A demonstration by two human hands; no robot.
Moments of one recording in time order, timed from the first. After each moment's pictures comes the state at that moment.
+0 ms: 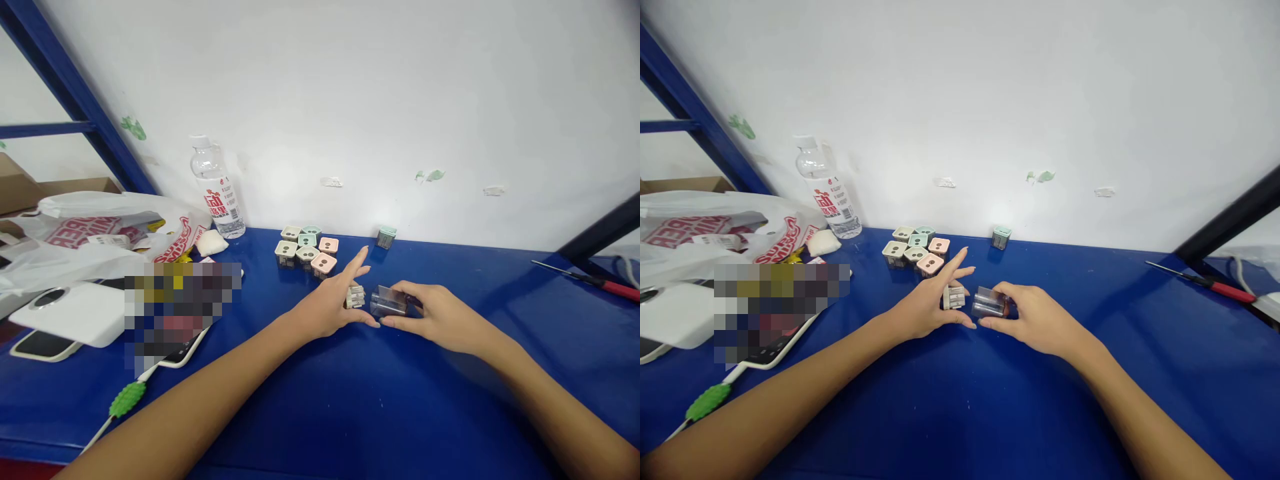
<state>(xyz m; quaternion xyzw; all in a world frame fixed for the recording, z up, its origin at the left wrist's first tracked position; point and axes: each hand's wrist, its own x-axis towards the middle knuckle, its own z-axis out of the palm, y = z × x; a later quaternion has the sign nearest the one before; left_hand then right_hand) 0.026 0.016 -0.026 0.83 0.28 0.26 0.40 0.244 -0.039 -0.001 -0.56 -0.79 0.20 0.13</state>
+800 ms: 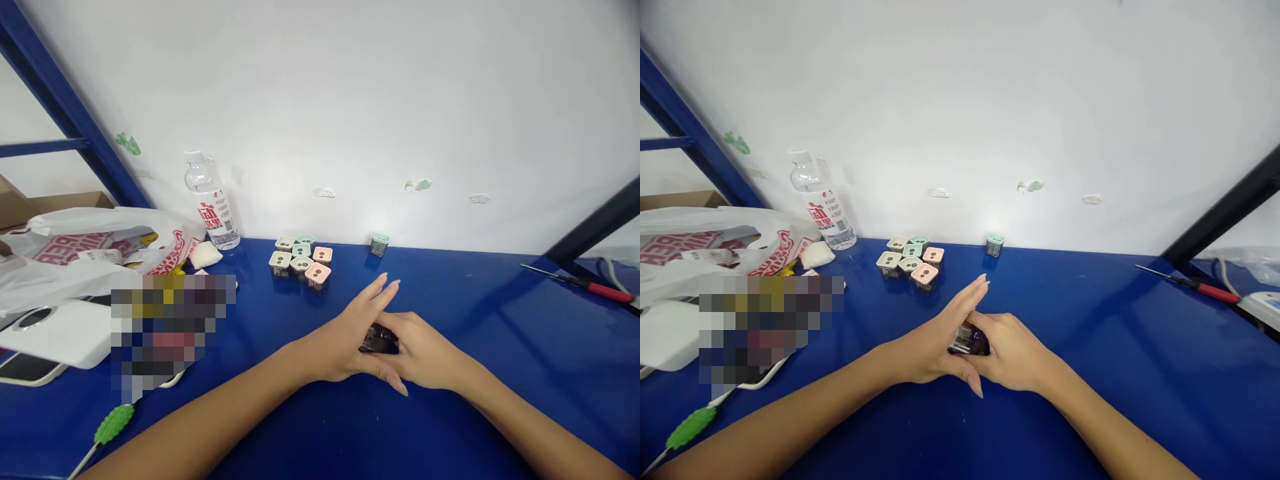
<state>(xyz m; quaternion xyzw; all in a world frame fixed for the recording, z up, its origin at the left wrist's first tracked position) 0.039 -0.006 -0.027 0.87 0.14 0.23 0.42 0.216 -0.055 -0.009 -0.49 -0.80 0.29 0.18</state>
